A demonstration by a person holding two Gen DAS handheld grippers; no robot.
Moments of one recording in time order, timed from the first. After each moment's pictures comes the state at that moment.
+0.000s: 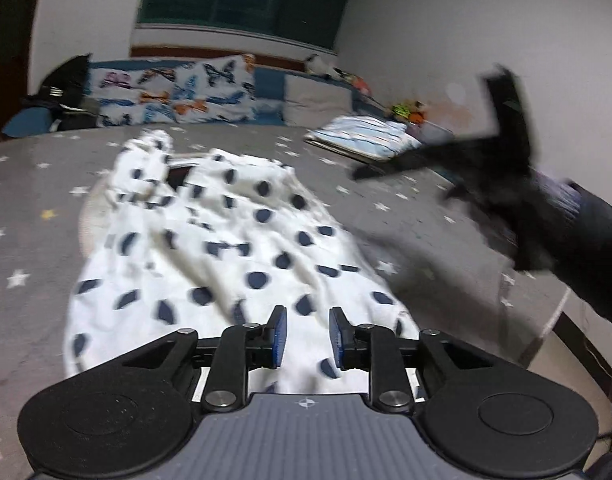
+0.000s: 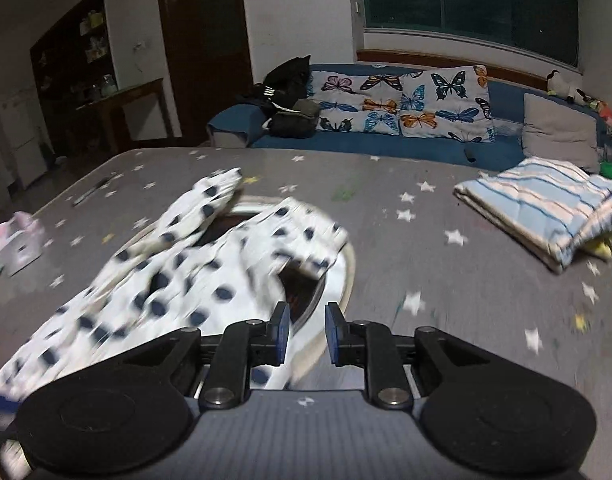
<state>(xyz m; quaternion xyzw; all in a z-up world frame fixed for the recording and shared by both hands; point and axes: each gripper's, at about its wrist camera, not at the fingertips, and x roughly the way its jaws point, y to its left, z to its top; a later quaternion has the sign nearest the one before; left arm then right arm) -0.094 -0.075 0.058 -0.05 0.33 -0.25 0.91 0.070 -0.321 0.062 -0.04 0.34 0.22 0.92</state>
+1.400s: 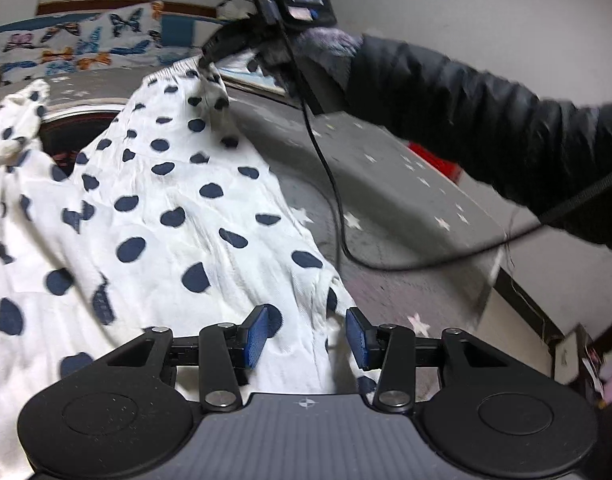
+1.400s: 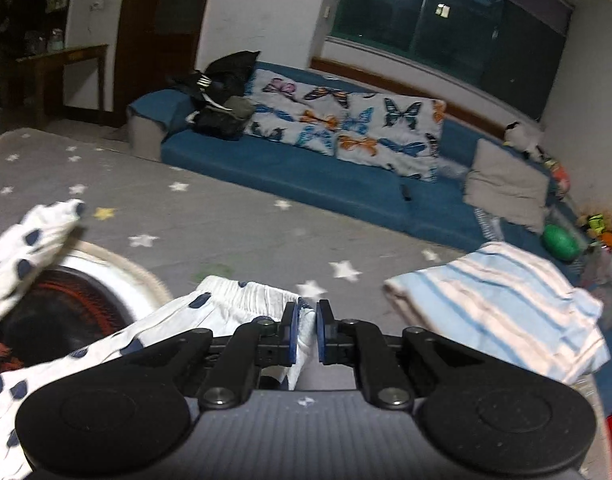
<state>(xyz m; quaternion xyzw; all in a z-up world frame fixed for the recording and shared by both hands) -0.067 -0.116 0.022 -0.03 0.39 -0.39 0.83 0.236 -0.299 0.040 -0.16 0.31 0.11 0.93</state>
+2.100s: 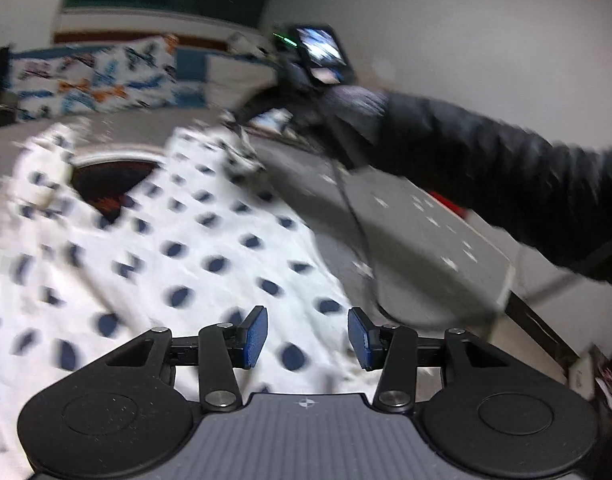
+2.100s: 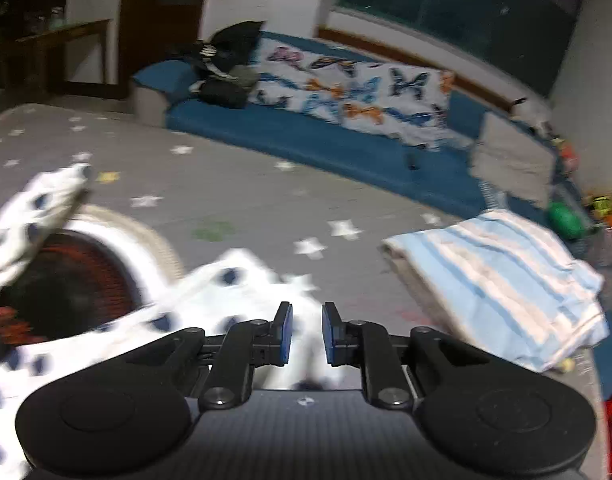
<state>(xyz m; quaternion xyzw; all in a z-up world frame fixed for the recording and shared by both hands) -0.059 -0.081 0.058 -0.04 0.34 -0.33 0.88 0.224 -0.303 0.035 -0.16 0.36 0.13 0.91</state>
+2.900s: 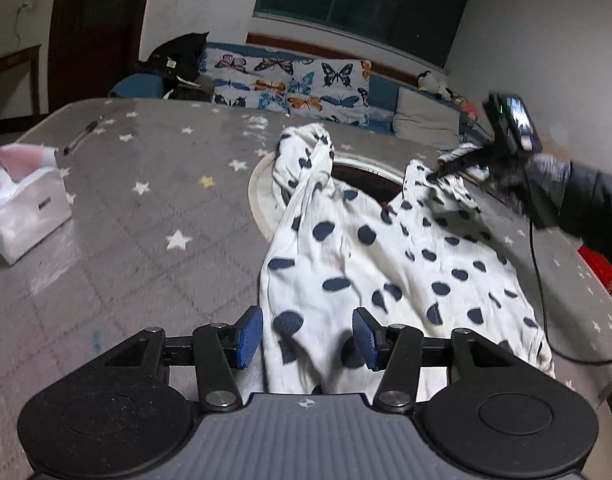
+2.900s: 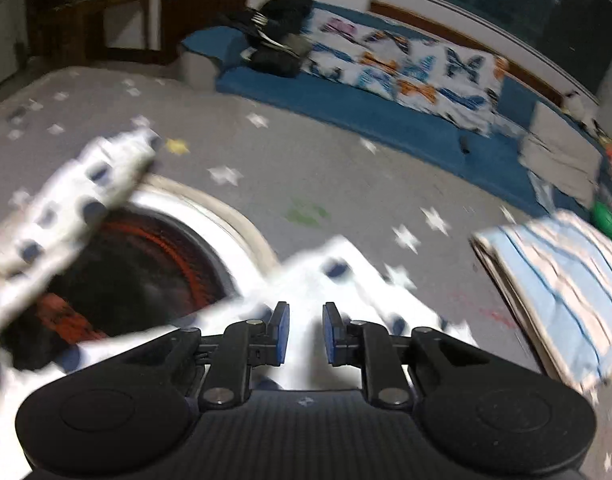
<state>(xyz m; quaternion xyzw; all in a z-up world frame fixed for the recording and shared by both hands) -0.088 0.048 0.044 -0.10 0.35 -0.09 0.93 0.226 -0.240 0.029 -0.17 0.40 0.19 0.88</state>
